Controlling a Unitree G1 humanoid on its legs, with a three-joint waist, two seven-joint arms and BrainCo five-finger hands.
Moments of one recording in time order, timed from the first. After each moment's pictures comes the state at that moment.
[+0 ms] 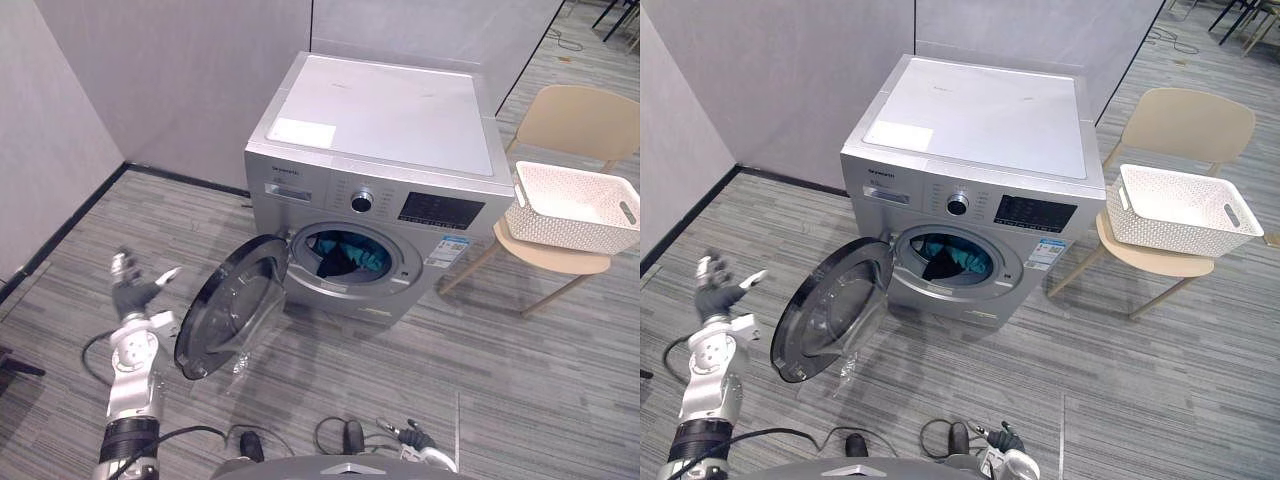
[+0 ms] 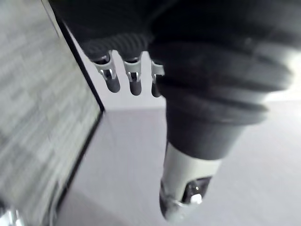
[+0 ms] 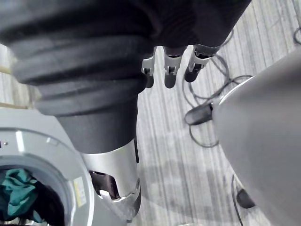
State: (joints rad) left arm -0.07 0.20 0.32 0.35 -0.19 -0.12 0.35; right arm 0.11 -0.07 -0.14 1.00 0.34 -0.04 -0.07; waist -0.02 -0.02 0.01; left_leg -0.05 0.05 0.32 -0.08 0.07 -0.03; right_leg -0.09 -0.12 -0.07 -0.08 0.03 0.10
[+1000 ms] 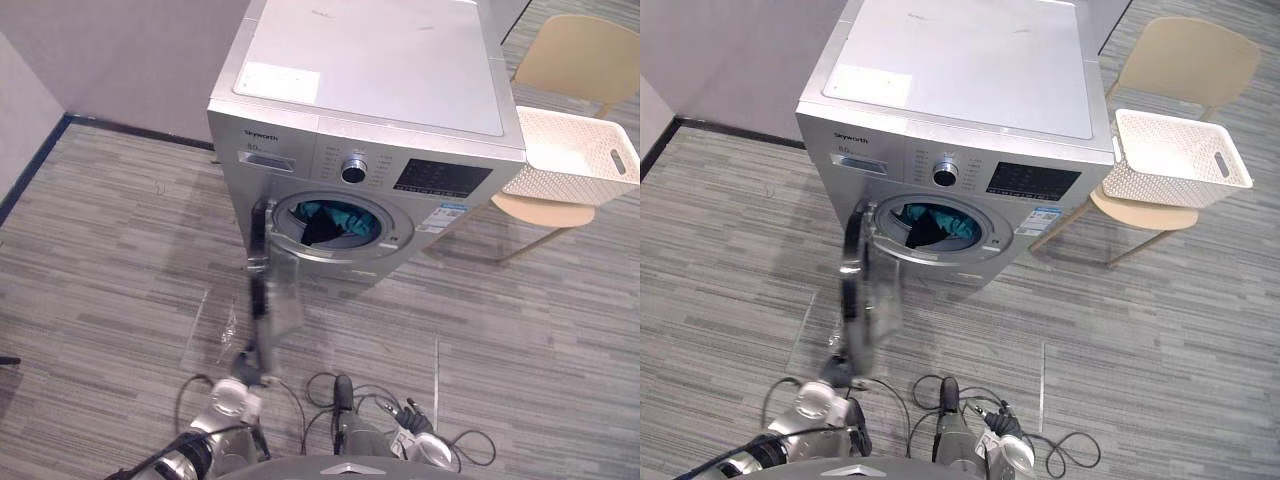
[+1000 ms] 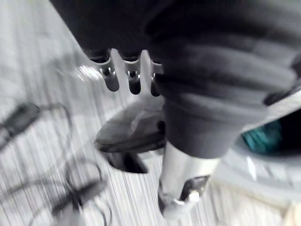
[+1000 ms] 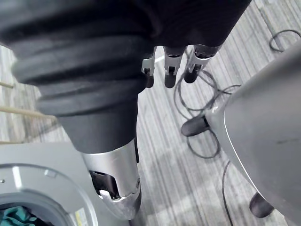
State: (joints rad) left arm -0.12 0.15 -0.77 0.71 -0.20 -0.05 0.15; right arm 0.11 -0.01 -0.17 0.84 0.37 -0.06 -0.11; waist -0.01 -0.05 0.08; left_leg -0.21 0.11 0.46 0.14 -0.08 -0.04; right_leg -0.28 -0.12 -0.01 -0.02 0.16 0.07
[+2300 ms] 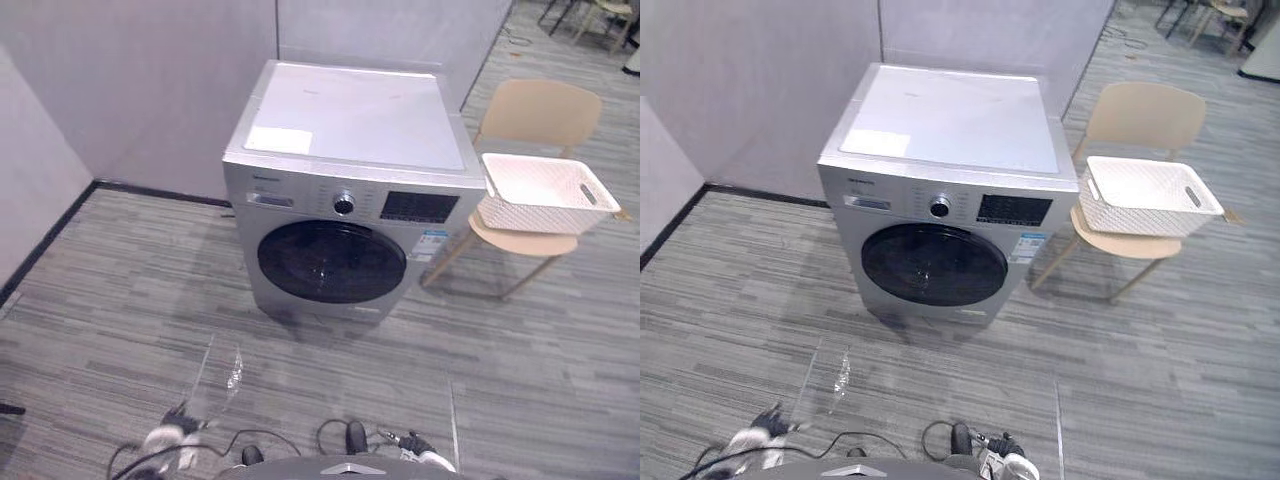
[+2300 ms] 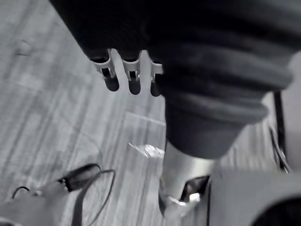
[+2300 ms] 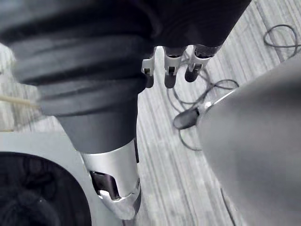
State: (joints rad) left arm 0.03 0.20 0.14 1.17 -0.02 0.00 0.09; right arm 0.04 -0.07 -0.18 1.09 0.34 -0.01 -0.09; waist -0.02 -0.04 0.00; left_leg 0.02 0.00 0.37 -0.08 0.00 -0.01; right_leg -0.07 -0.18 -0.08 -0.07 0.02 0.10
